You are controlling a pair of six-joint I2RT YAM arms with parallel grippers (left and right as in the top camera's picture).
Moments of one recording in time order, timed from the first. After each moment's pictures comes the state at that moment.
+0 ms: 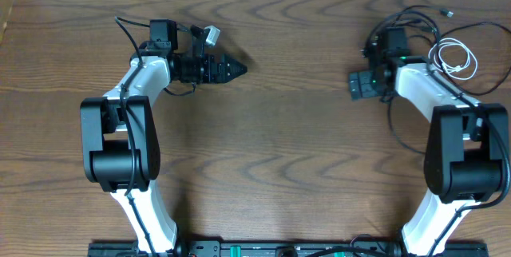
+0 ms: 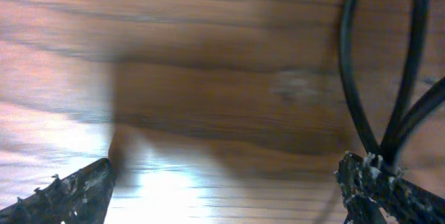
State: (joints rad) left arm 0.02 2.05 1.35 -0.46 0.98 0.07; right arm 0.05 1.98 1.24 -0.50 0.07 -0.06
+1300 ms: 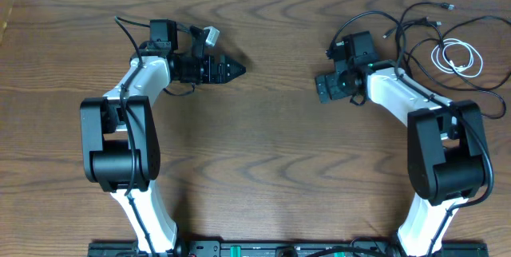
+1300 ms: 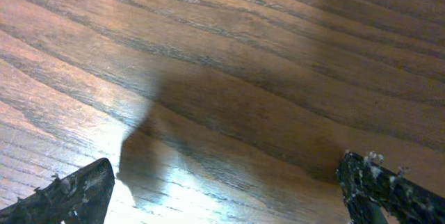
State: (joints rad) left arm 0.02 2.05 1.35 -0.47 0.90 0.06; right arm 0.24 1.99 1.22 -0.39 -0.07 -0.03
